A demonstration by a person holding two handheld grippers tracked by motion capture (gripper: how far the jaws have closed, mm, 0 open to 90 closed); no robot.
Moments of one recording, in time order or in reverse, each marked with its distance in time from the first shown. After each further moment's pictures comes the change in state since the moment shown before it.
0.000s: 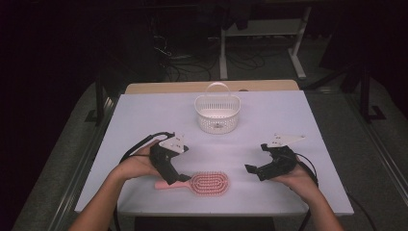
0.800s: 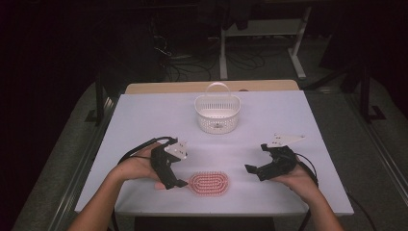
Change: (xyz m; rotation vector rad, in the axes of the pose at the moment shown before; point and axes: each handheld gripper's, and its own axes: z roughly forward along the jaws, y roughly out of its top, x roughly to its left) left arm -0.006 -0.002 0.007 0.127 -0.020 0.039; right arm 0.000 0.000 0.000 0.001 -0.001 -0.001
